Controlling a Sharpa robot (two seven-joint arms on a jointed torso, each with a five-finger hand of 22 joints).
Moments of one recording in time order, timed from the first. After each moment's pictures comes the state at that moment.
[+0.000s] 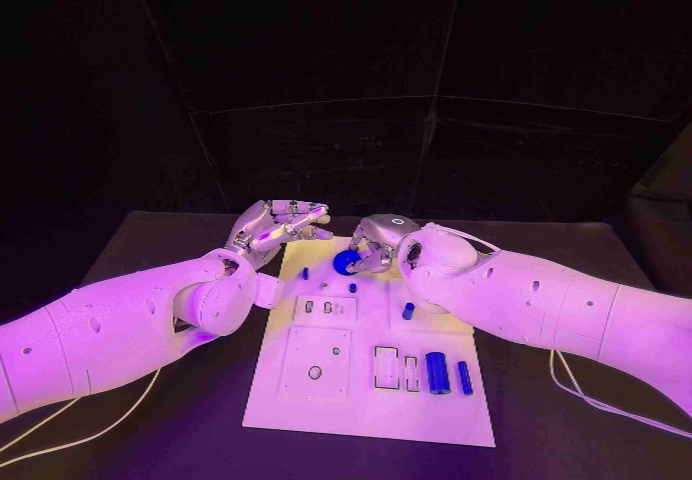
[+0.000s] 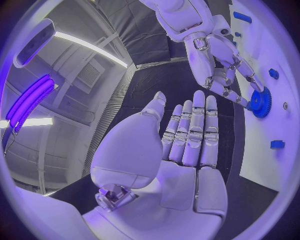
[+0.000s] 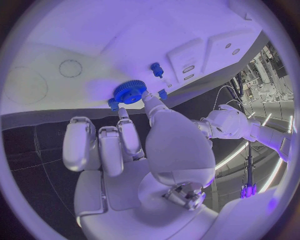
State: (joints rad) left arm 1.17 -0.81 -0.02 1.44 -0.06 -0.24 0.52; left_hand 1.36 0.02 0.04 0.07 0.05 0.98 0.21 0.11 0.07 1.07 0.15 0.13 0.07 1.18 0.10 0.21 0.17 0.17 0.91 0.22 0.32 0.12; right arm 1.24 -0.39 -0.05 1.15 -1.59 -0.28 -0.25; right_hand 1.21 -0.08 0.14 0.07 0.15 0.90 0.17 0.07 0.07 1.40 0.08 1.34 1.30 1.47 0.00 1.51 1.31 0.09 1.40 0.10 1.43 1.20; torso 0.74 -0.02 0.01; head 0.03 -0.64
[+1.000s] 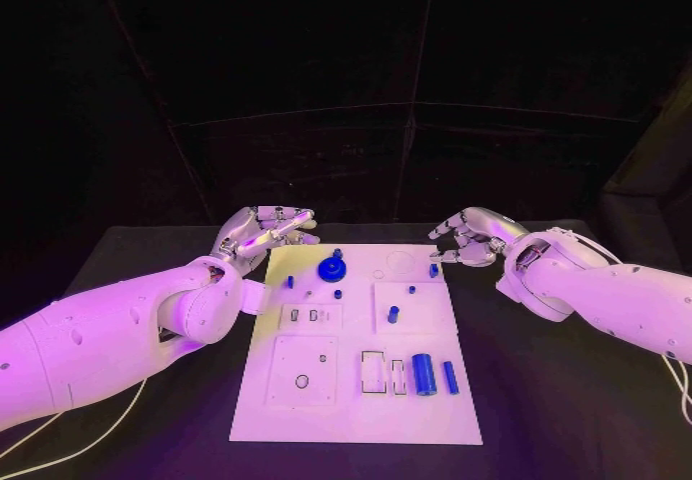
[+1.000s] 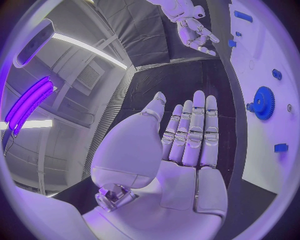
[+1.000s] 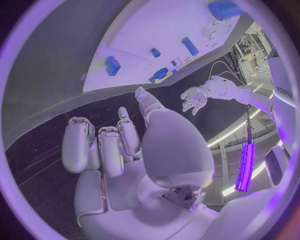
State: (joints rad) left arm 1.17 -0.81 -0.02 1.43 -0.06 -0.24 0.52; left_hand 1.35 0.02 0.03 0.07 0.05 0.99 0.22 0.11 0.07 1.08 0.16 0.13 0.07 1.18 0.10 0.20 0.17 0.17 0.91 0.22 0.32 0.12; right arm 1.24 -0.83 -0.05 1.32 -1.25 -0.40 0.05; right_hand 1.30 -0.08 0.13 0.01 0.21 0.91 0.17 0.07 0.07 1.40 0.08 1.35 1.31 1.47 0.00 1.51 1.31 0.09 1.40 0.10 1.44 1.22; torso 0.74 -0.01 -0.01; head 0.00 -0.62
